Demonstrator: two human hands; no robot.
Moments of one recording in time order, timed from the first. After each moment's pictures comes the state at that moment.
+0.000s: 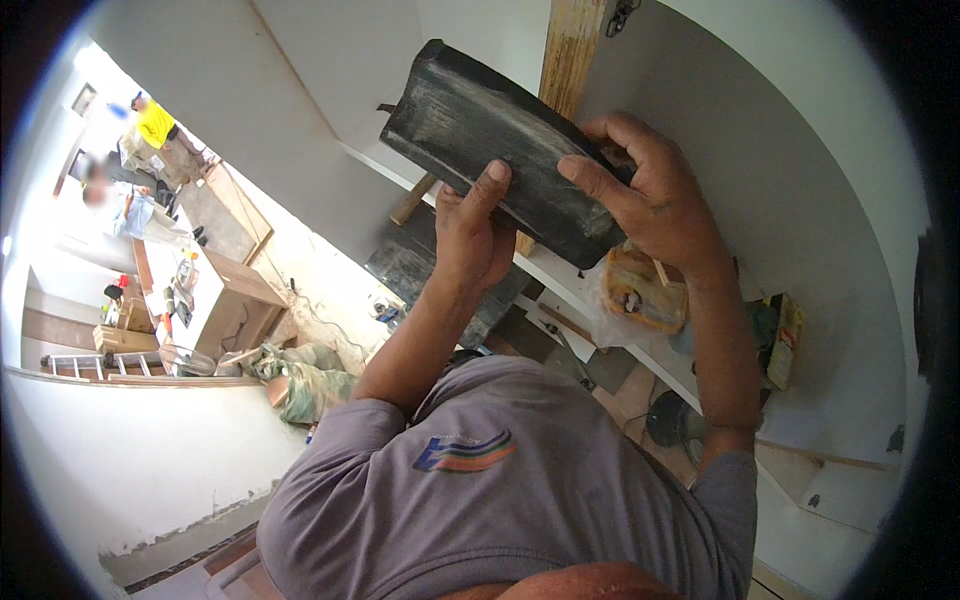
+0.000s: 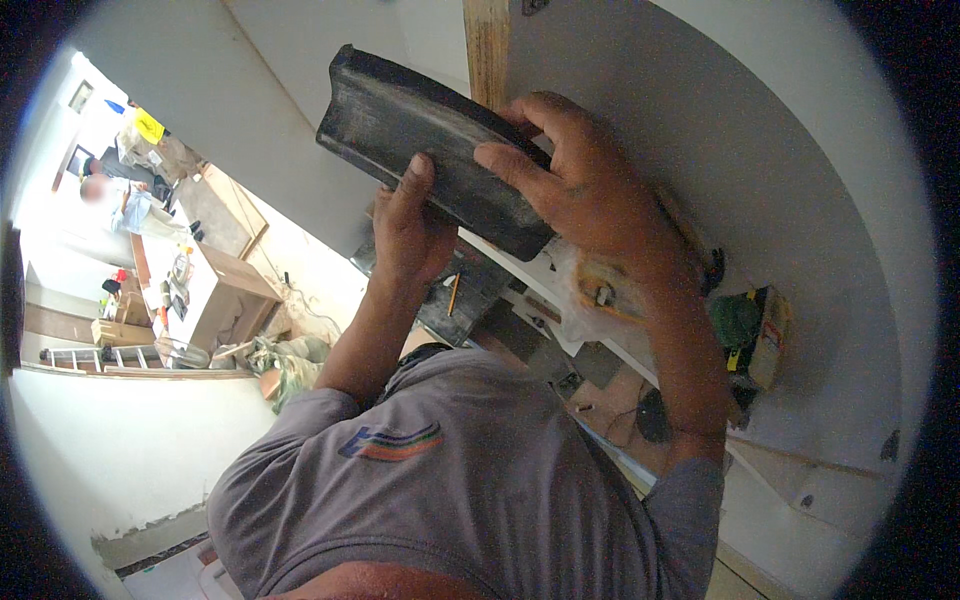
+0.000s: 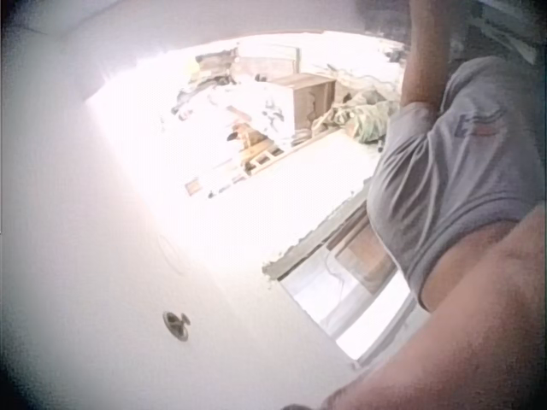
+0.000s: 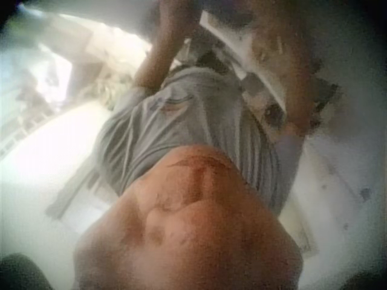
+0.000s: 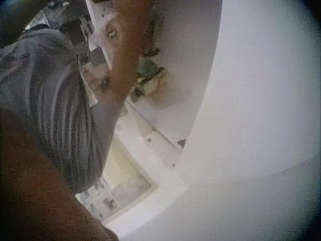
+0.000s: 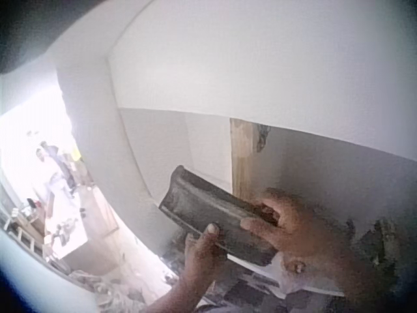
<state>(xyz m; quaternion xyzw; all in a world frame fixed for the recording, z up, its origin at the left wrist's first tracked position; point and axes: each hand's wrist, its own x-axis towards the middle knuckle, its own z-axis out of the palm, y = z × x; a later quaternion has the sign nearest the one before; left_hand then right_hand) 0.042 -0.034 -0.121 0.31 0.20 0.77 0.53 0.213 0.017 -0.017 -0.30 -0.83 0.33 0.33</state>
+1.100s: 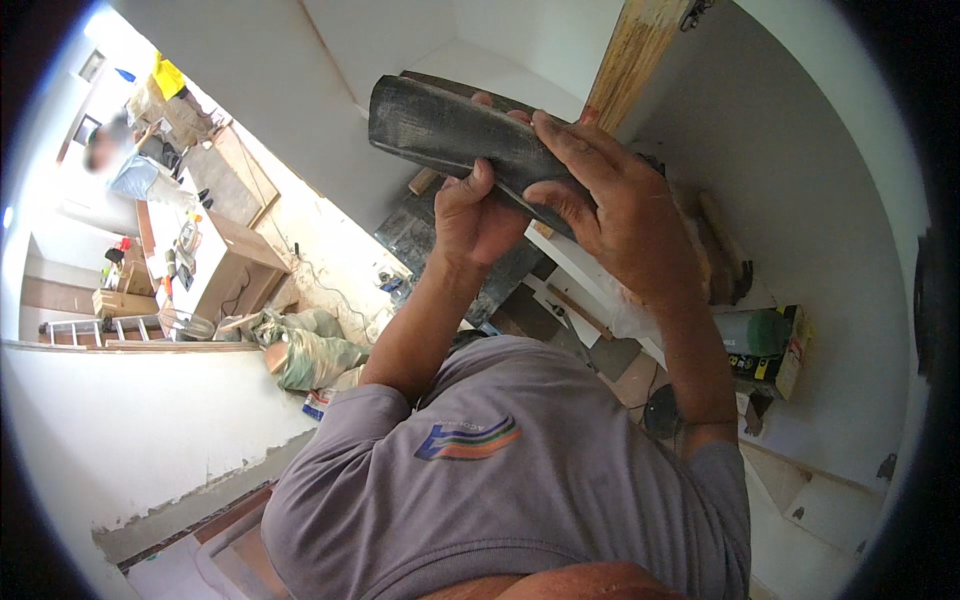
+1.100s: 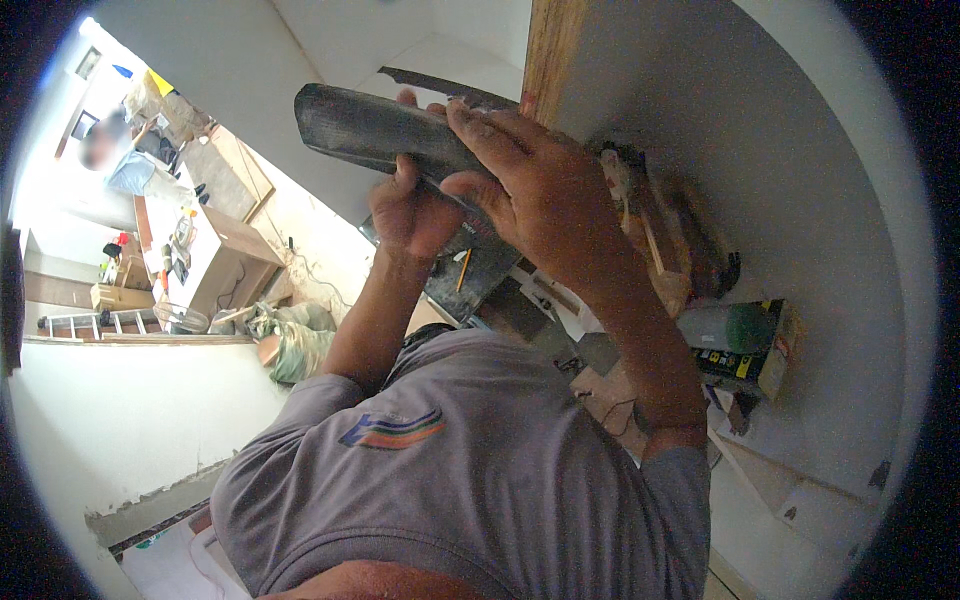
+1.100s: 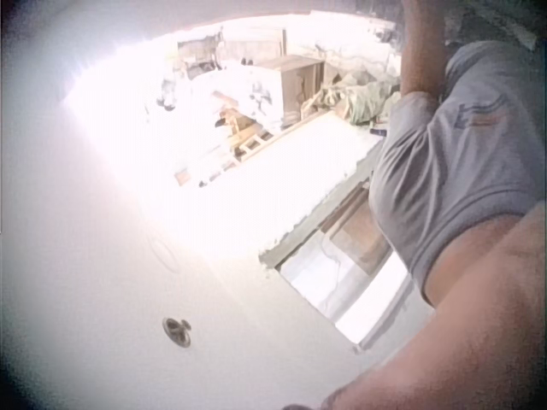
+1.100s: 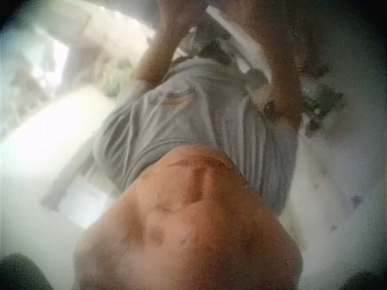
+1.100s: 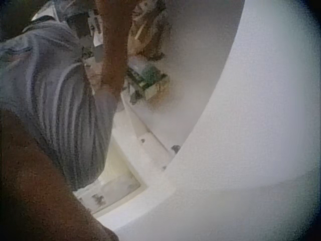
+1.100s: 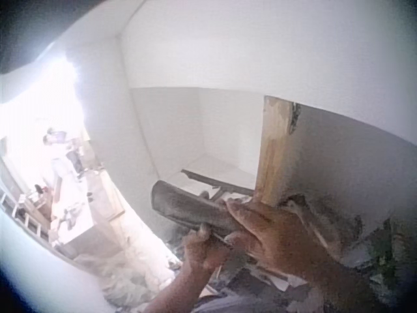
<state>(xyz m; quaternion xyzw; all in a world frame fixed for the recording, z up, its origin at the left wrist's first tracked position) 0.007 -0.034 -0.148 0.23 -0.02 0.75 0.61 0.163 -0.006 -0.062 -0.22 -0.90 0.10 0.35</state>
